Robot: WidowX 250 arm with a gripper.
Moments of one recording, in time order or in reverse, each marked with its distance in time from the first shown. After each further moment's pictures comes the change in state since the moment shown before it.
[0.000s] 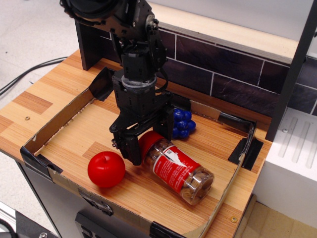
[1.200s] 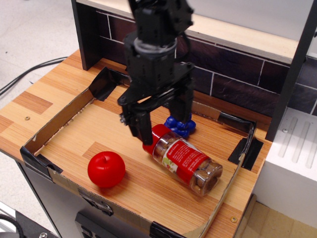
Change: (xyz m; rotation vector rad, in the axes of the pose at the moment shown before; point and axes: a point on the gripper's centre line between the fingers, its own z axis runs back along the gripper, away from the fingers) arm -0.039 0.002 0.062 -0.036 -0.054 -0.087
